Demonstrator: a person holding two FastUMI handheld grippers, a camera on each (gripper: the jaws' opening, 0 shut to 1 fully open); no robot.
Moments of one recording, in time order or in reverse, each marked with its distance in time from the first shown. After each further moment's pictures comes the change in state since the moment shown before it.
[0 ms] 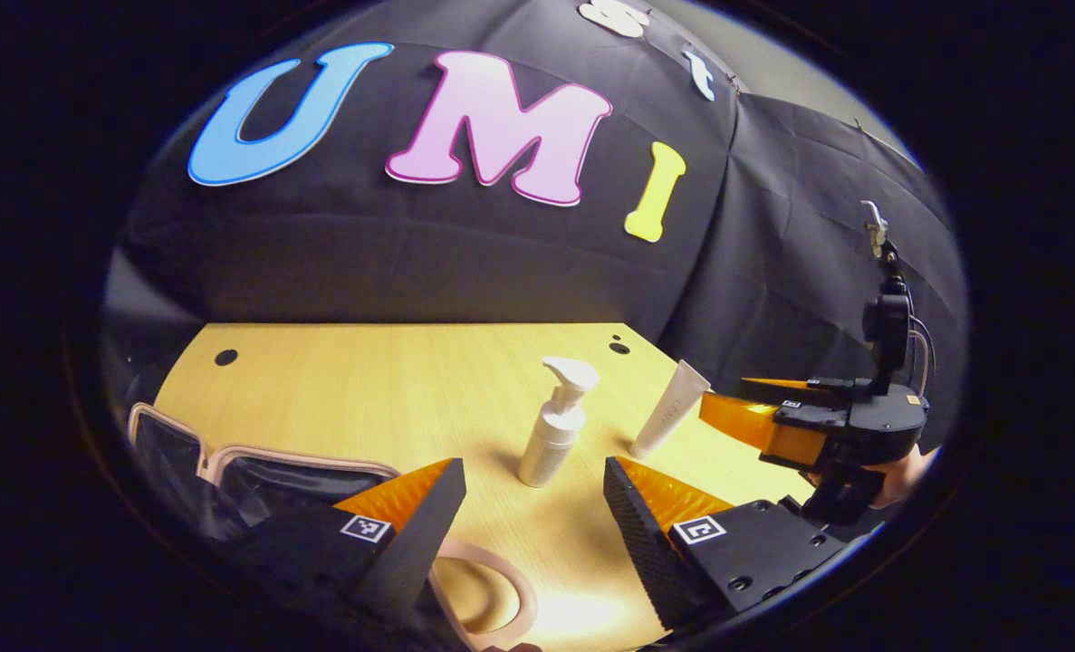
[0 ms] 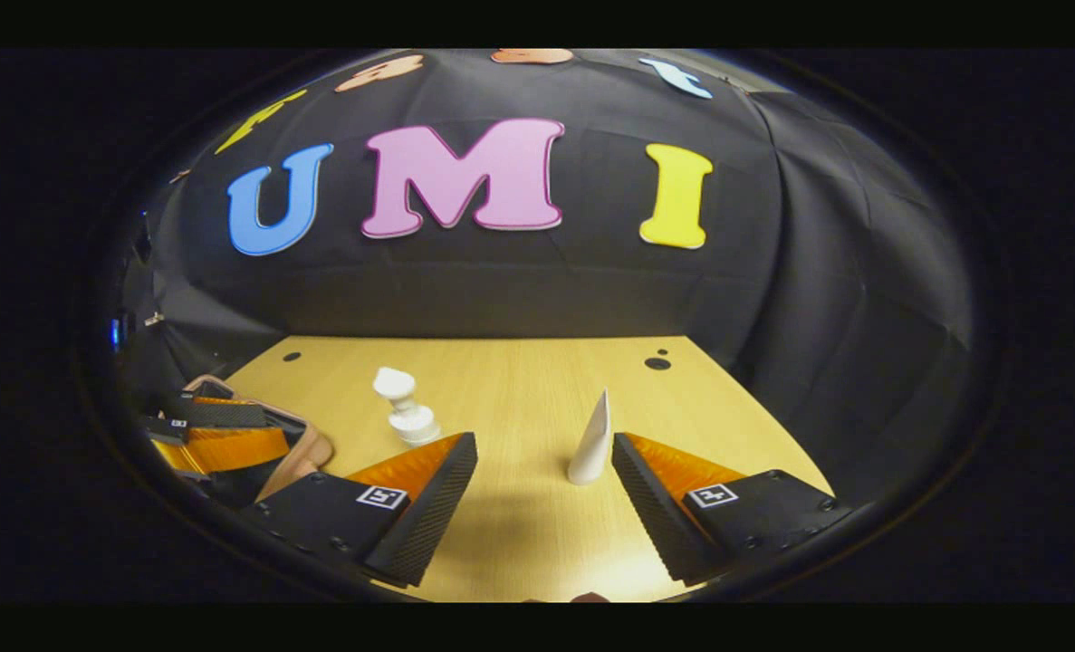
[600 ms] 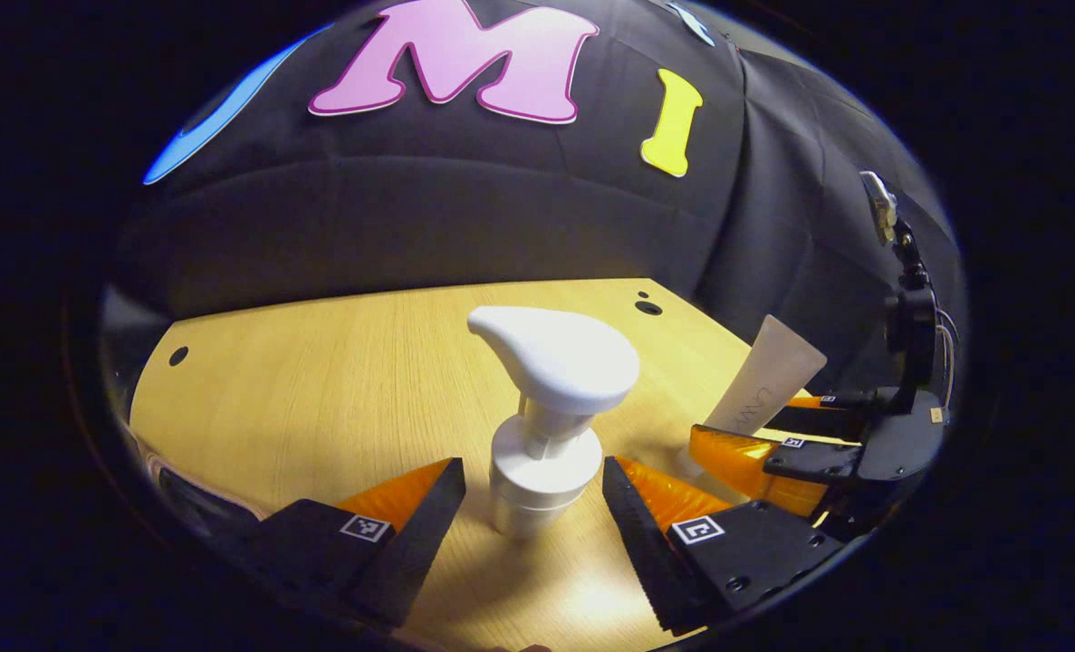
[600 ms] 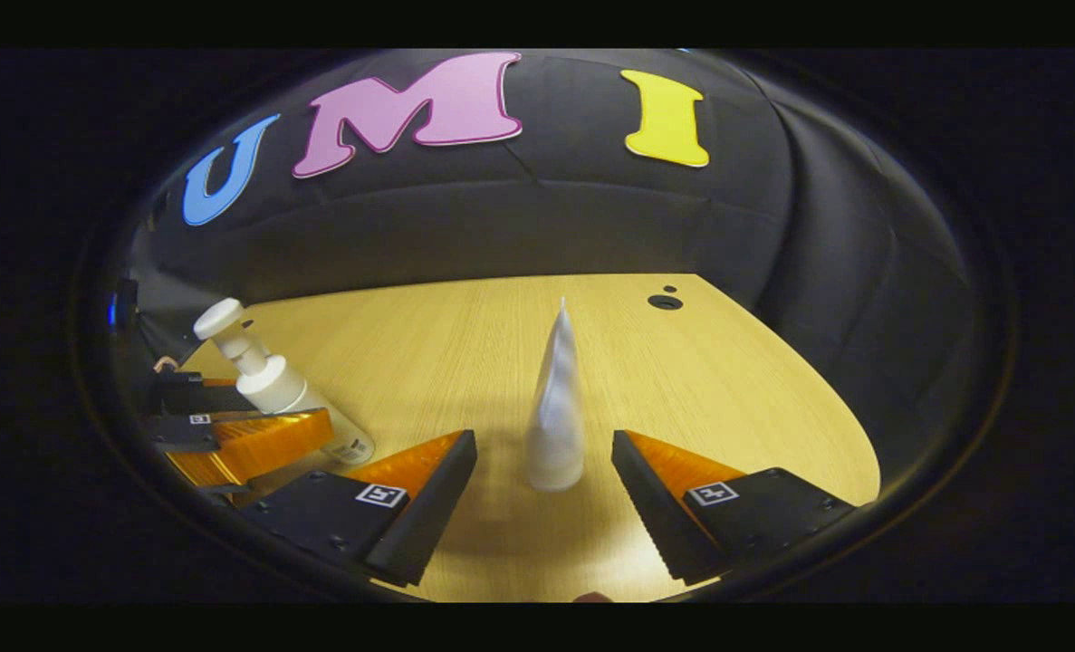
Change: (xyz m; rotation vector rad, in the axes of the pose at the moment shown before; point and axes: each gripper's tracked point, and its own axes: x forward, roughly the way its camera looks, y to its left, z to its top) left arm 0.143 0.000 -0.033 0.046 0.110 0.095; right arm 0.099 -0.038 -0.061 0.026 0.123 -0.006
